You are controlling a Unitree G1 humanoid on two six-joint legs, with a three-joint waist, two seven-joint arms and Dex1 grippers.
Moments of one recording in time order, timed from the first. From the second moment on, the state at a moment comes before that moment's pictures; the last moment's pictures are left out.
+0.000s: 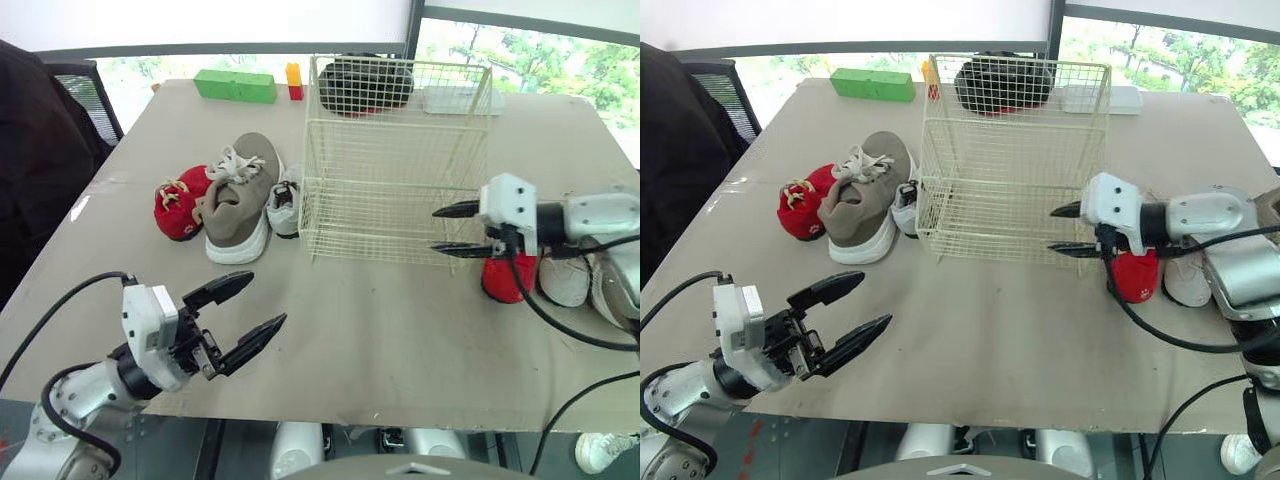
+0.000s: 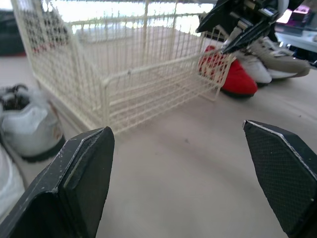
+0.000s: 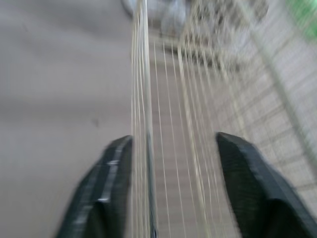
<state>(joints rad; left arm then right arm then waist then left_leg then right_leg) 0.44 0.60 0.42 -0.69 -0.76 0.24 -0.91 -0.50 -0.82 0.03 -0.32 0.39 0.39 1.17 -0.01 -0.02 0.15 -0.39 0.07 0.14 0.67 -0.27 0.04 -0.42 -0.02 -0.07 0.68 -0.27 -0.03</state>
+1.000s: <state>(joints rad) -0.06 0.61 0.31 -0.42 -0.69 0.69 -0.16 -0.30 -0.64 -0.05 -0.62 0.75 0.45 0.97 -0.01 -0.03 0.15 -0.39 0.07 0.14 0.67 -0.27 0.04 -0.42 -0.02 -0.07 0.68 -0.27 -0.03</state>
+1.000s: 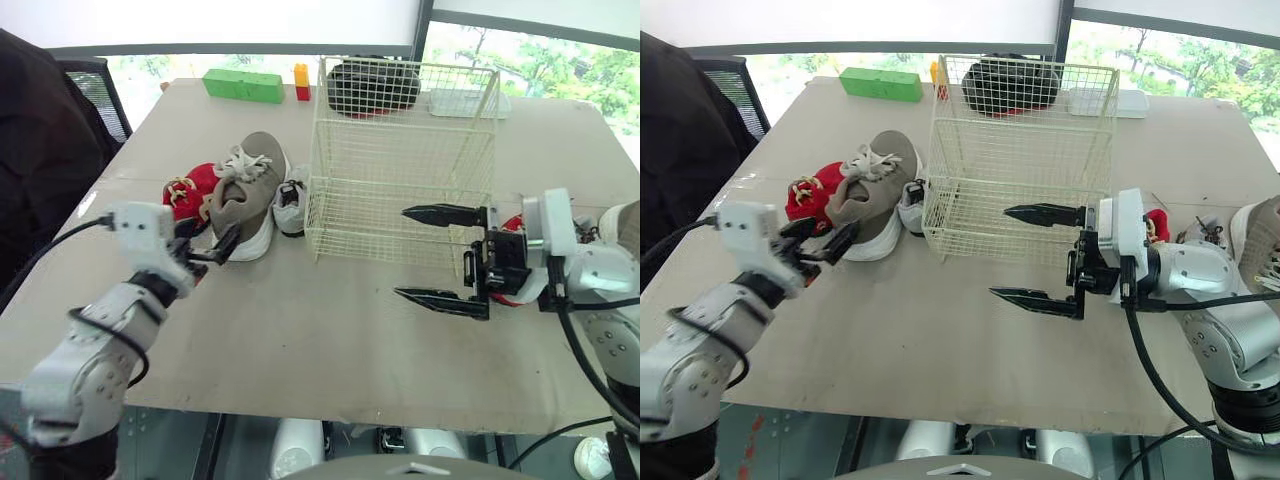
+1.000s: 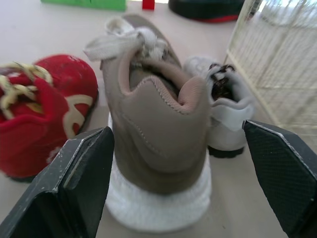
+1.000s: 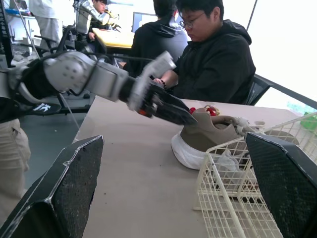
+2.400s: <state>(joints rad) -0.36 0.50 0.39 -0.41 -0.61 0.50 -0.25 -0.66 -0.68 -0.08 -0.43 0.72 0.52 0.87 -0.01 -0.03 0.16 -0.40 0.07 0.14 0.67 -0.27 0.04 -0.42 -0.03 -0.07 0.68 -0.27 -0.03</state>
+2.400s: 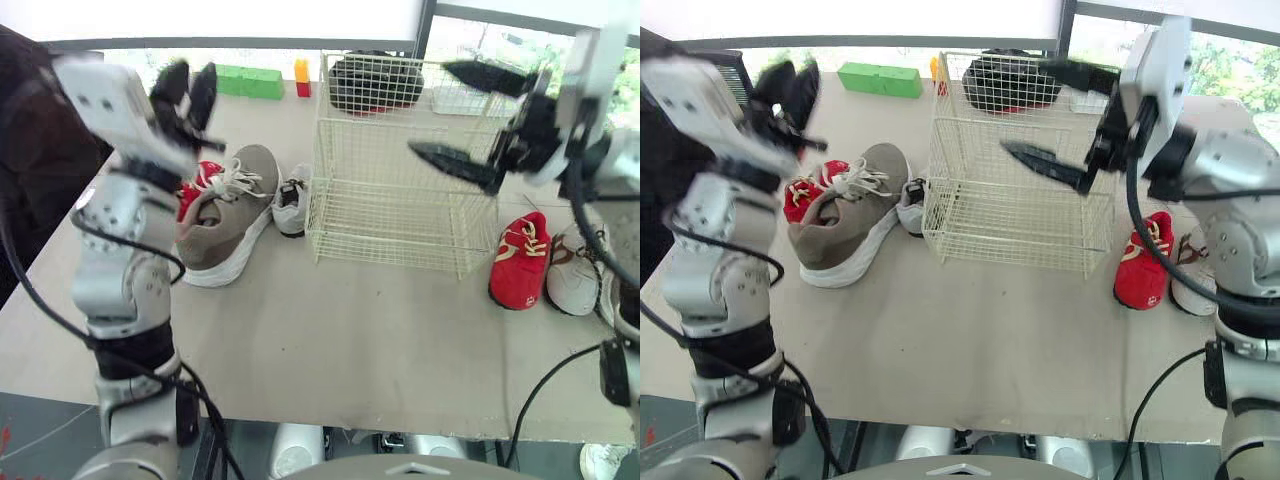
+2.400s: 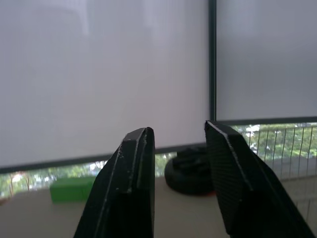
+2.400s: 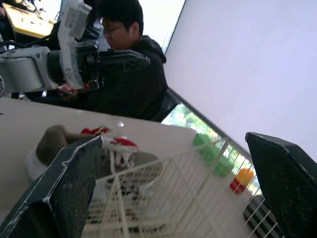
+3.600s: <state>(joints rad) -0.19 0.69 0.26 -0.11 -0.41 0.60 -0.49 -0.39 -0.73 -0.10 -0.67 0.84 0.50 0.91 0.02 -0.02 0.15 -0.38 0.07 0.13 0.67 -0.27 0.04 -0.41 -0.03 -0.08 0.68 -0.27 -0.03</state>
